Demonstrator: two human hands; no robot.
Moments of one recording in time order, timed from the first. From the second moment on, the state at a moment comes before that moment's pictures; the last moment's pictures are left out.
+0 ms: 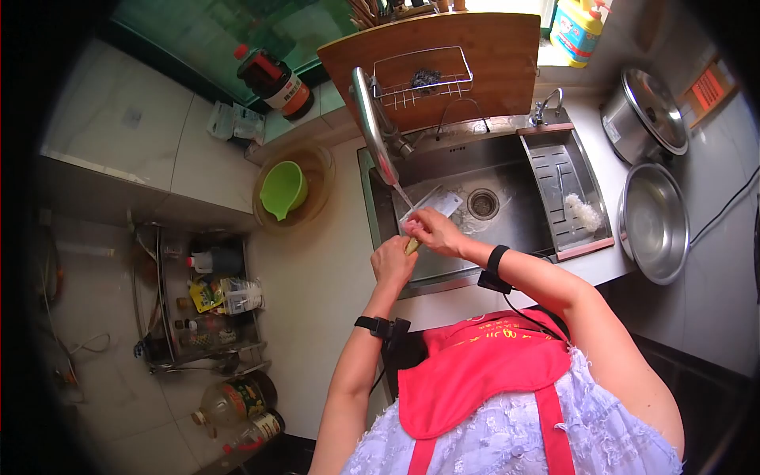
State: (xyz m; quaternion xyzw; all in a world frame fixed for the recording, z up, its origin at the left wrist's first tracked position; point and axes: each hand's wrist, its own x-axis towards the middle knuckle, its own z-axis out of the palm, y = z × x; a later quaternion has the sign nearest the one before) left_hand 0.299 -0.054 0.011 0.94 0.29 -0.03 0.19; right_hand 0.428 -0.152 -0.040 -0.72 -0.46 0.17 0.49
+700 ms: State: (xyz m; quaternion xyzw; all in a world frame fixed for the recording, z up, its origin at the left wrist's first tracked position) left_hand 0.284 -0.046 0.007 0.93 0.28 -0.03 0.22; right_hand 0.534 -0.188 -0.069 -0.63 0.08 0.45 0.63
